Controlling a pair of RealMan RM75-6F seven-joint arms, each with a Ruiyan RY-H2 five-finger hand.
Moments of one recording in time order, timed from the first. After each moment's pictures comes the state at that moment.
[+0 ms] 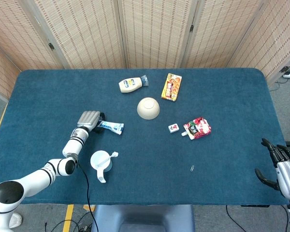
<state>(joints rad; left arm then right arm) -1.04 -1.70 -0.16 -0.86 0.76 0.57 0.15 0.02 -1.04 0.04 -1.66 -1.59 1.57 0.12</state>
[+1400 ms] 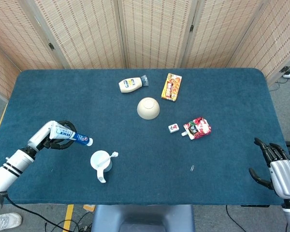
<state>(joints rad) -0.57 -0.99 -0.16 -1.55 1.68 0.93 -1.13 0.03 -1.05 0.04 -1.69 -1.62 1.57 0.08</state>
